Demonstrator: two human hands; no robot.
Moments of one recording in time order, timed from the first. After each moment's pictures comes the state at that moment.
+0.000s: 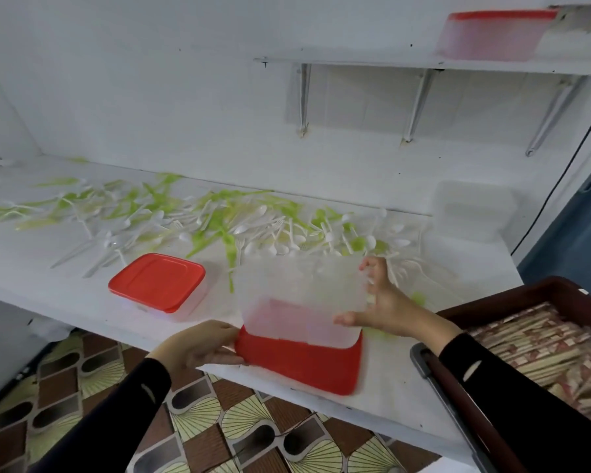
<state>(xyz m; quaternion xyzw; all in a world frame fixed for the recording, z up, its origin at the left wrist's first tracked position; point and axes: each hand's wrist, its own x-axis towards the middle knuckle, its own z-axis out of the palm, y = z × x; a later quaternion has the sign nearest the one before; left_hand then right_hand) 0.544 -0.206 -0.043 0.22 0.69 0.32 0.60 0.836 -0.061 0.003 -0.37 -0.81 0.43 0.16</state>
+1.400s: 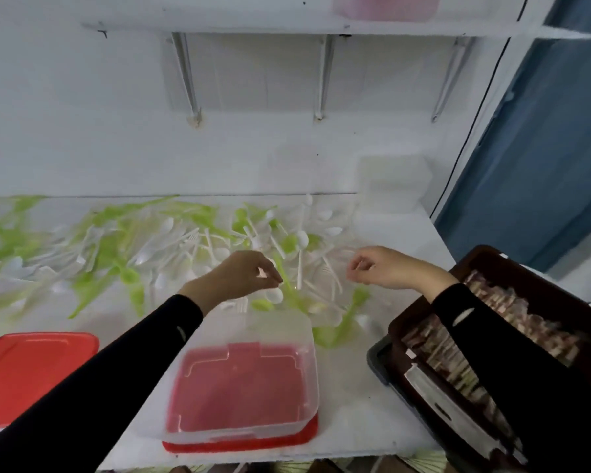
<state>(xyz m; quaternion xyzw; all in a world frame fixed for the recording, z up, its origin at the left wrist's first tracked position) 0.608 0.017 -0.006 0.76 0.57 0.14 0.27 0.897 0.041 0.028 -0.56 -0.75 0.36 0.03</state>
